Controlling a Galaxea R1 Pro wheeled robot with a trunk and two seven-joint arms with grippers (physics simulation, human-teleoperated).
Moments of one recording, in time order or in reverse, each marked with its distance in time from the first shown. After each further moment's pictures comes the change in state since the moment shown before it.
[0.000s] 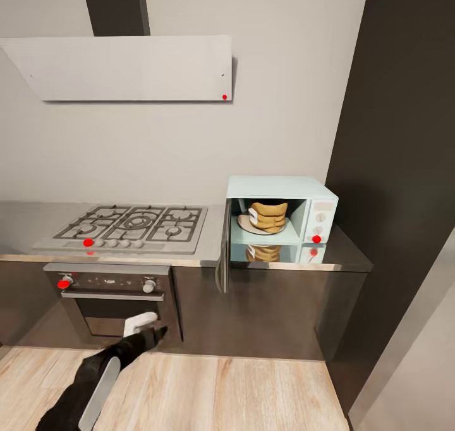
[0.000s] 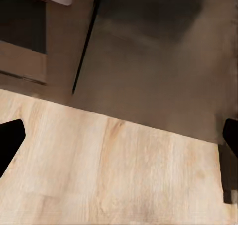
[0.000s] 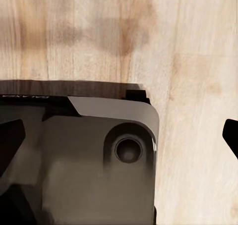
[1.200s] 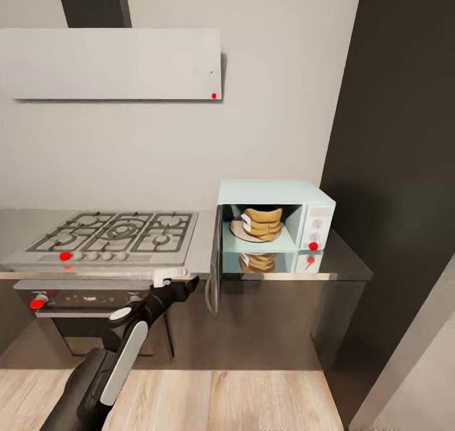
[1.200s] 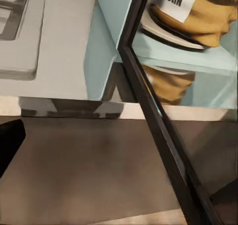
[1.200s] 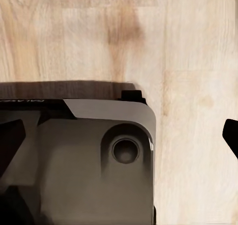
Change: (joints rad) left arm -0.093 -0.052 -0.203 -0.321 -0.022 0.008 0.043; right arm 0.000 0.002 0.000 -0.001 -0.027 0.000 -0.024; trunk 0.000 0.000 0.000
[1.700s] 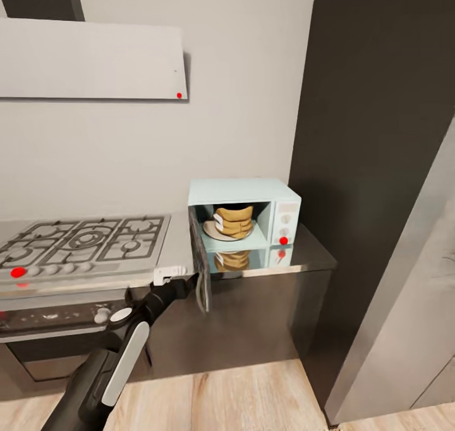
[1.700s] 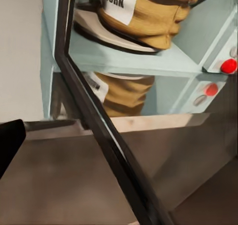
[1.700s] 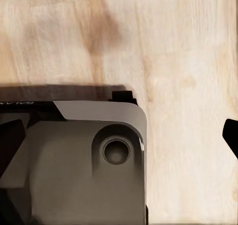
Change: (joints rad) left arm 0.000 -0.004 -0.007 0.003 -0.006 -0.059 0.009; right arm 0.000 0.002 0.000 0.000 0.000 -0.003 -0.042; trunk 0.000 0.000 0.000
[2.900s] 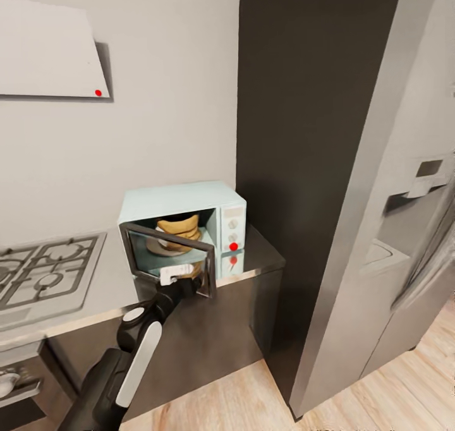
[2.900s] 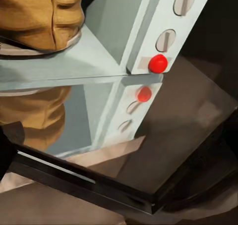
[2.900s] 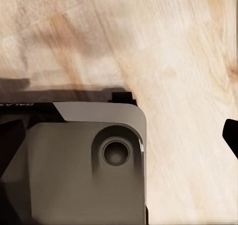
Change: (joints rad) left arm 0.000 -0.071 -0.017 -0.001 -0.020 0.002 0.107; right arm 0.000 -0.001 -0.002 0.000 -0.002 0.002 -0.001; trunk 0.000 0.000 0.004
